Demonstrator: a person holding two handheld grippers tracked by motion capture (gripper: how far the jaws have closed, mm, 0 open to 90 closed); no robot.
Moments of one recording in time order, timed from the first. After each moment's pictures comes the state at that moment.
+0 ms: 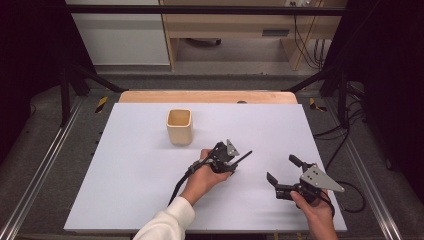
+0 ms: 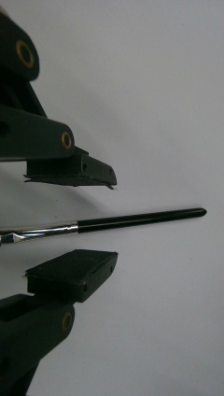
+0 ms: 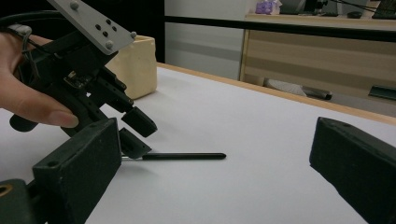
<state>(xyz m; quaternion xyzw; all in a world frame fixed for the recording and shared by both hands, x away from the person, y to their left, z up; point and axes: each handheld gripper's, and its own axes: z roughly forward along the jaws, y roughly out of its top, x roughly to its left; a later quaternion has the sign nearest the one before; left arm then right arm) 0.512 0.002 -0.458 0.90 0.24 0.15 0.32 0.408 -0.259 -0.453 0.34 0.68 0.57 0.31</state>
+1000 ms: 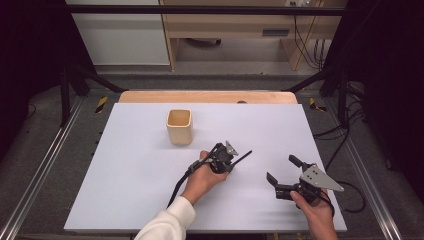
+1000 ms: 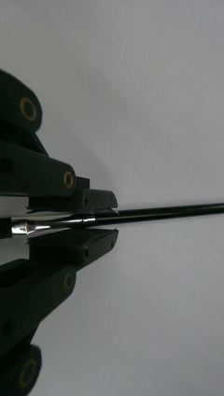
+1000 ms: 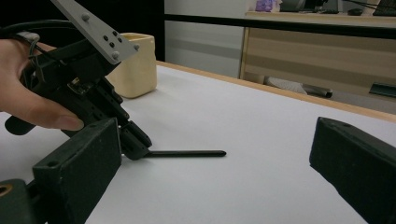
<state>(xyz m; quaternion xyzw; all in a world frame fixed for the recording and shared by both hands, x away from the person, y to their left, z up) 0.516 0.004 -0.465 0.91 0.26 0.12 0.29 0.409 -0.259 -0.454 0.35 0.68 0.57 0.31</state>
